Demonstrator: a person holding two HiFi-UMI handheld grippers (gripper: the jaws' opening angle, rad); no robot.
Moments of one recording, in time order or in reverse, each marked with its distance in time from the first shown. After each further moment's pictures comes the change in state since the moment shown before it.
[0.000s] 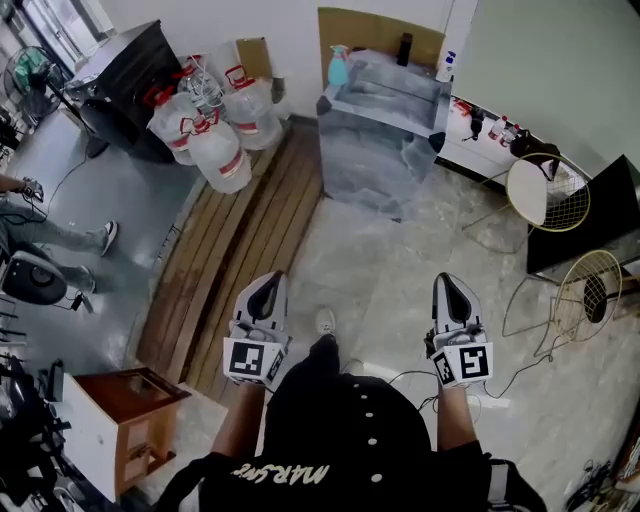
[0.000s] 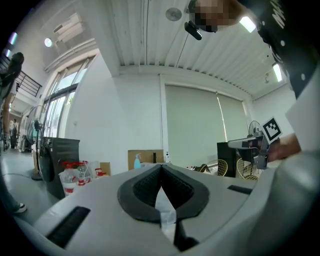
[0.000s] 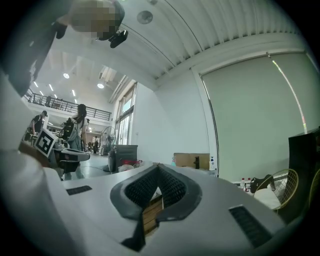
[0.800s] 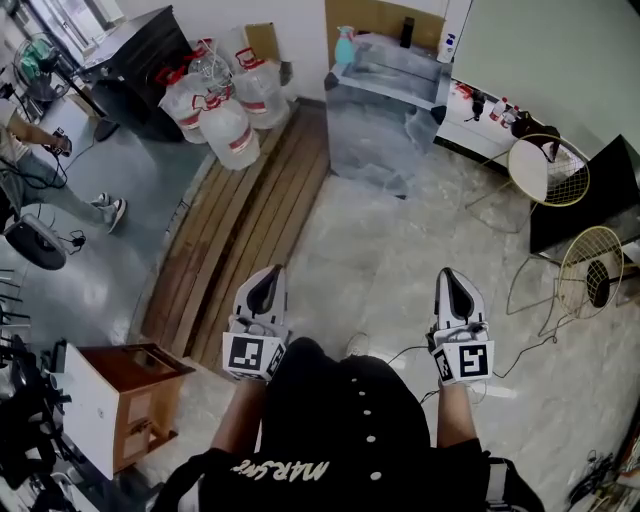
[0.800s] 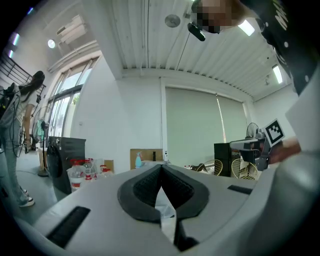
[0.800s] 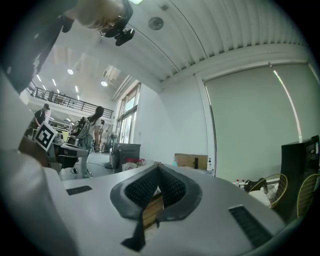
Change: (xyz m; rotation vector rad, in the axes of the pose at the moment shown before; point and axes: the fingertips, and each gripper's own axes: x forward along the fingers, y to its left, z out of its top) left arm -0.117 -0.038 -0.003 -0.016 -0.028 0.017; right arm -0.108 0.061 0.010 -0.052 0.002 -0.008
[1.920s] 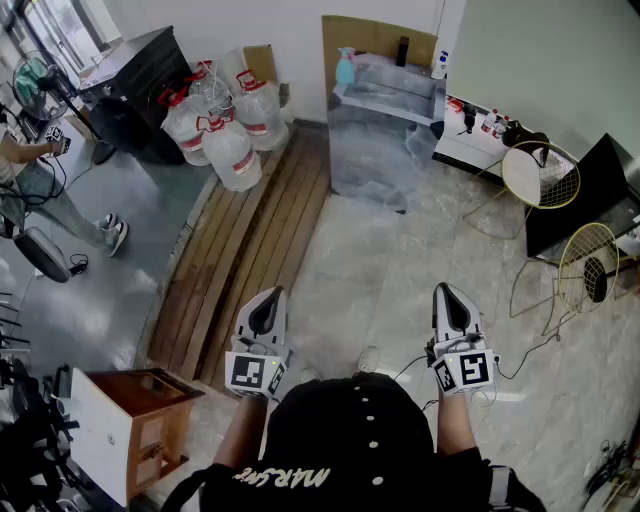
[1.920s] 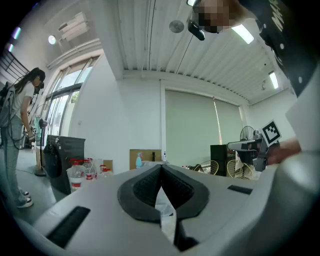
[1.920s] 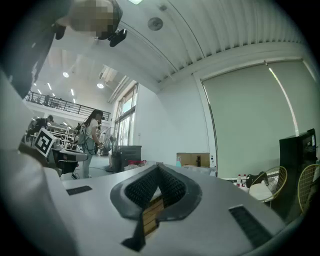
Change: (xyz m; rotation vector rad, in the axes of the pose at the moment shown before) left arm -0.055 0.053 -0.004 -0.006 -0.011 -0.048; right arm -0.003 0.075 0.005 0.049 -0.003 -0.030
